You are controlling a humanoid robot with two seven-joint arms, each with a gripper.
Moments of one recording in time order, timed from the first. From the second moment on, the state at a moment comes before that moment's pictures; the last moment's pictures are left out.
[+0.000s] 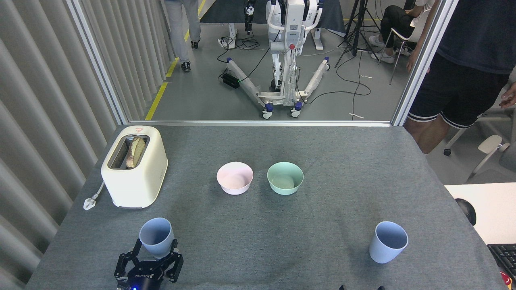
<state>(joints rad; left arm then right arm) -0.05 0.04 0.02 -1.14 -1.50 -0.08 0.33 0.38 0.09 -0.05 -1.57 1.45 -0.16 -0.29</state>
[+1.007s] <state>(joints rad) -0.01 0.02 -0.30 -1.33 -1.58 -0.11 0.32 0.38 0.09 -0.04 -1.55 1.45 -0.16 -0.29</state>
